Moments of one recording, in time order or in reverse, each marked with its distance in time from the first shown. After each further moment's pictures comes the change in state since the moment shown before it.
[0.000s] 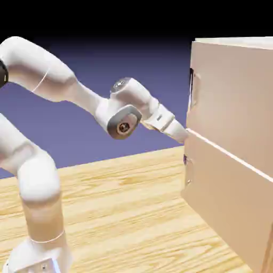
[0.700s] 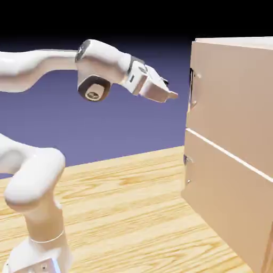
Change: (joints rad) arm -0.495 -0.448 0.436 0.117 0.913 -0.233 -0.339
